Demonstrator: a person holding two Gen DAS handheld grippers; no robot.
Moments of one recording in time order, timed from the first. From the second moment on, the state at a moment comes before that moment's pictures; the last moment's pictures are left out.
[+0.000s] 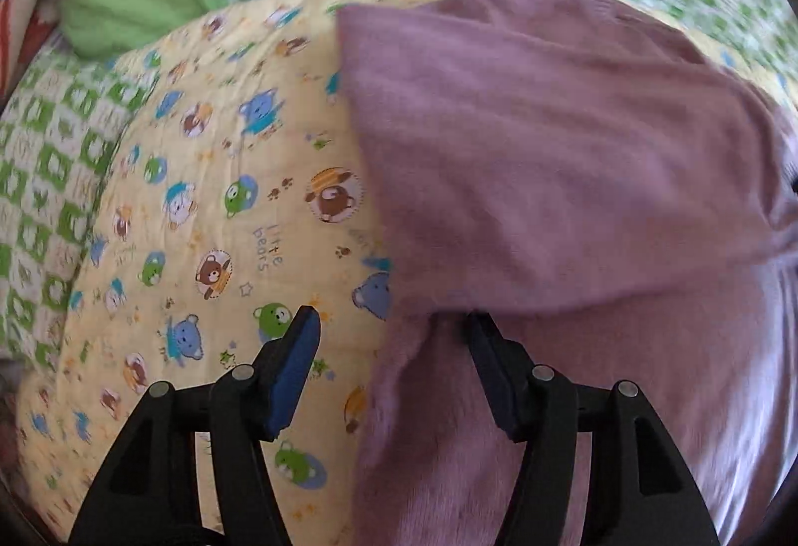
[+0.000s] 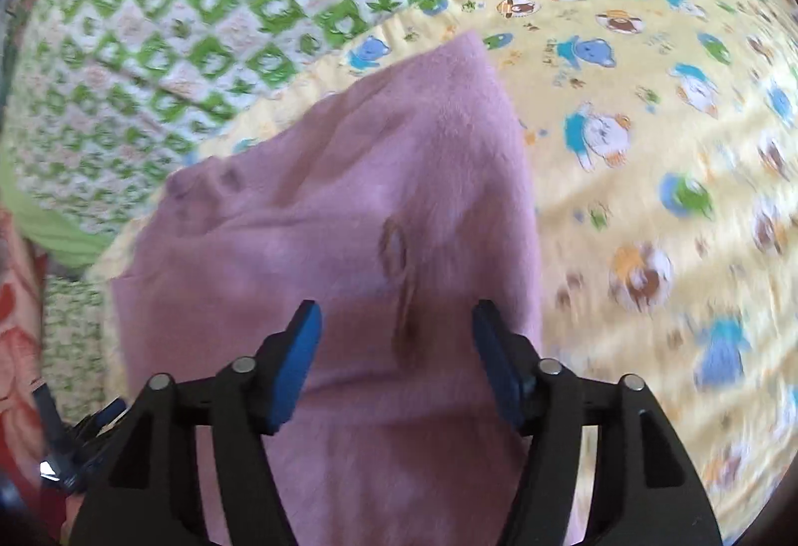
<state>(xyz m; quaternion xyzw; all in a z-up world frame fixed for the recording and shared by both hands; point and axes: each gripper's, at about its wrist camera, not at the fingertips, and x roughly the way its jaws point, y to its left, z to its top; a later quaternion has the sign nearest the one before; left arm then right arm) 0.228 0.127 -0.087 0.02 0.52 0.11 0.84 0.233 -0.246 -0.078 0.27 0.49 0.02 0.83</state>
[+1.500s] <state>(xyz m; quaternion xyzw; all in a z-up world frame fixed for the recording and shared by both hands) 0.261 0.127 -0.021 -0.06 0.51 -0.09 0.85 0.245 -0.261 -0.012 0.13 0.45 0.12 0.87</state>
